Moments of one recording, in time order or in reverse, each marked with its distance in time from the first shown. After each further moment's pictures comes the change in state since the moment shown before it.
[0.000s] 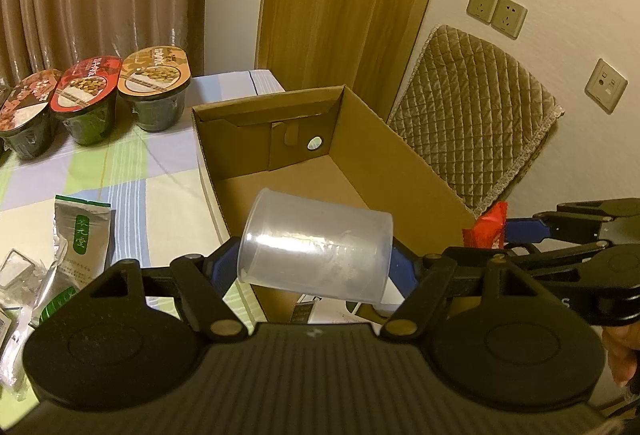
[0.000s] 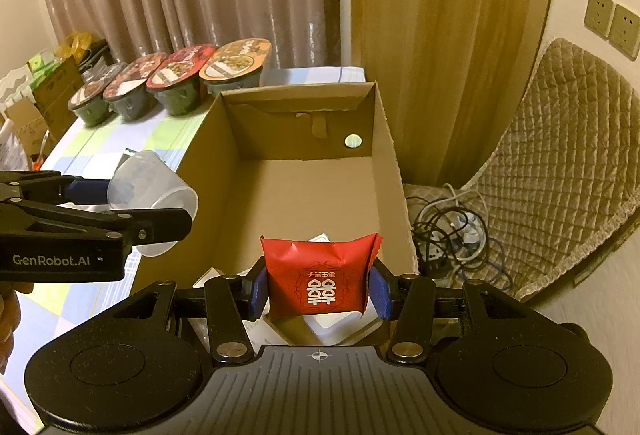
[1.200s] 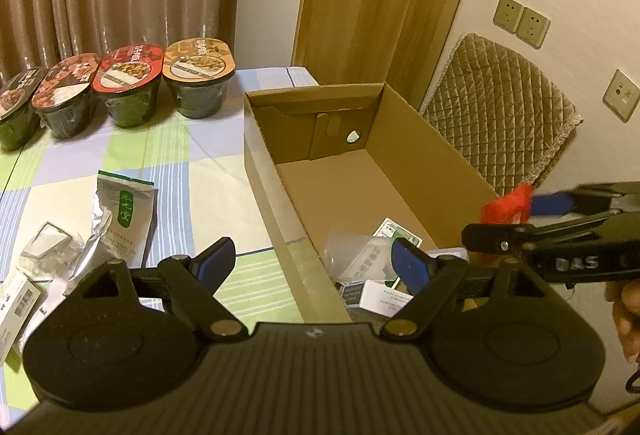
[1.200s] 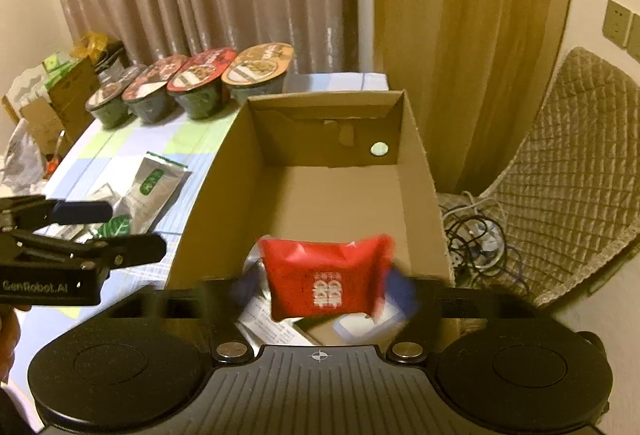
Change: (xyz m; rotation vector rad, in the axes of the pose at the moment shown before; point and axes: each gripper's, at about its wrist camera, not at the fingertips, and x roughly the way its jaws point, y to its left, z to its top) left arm -0.027 0.035 -0.023 -0.051 -0.012 0.062; right arm 0.003 0.019 0.005 -0.014 -0.026 0.036
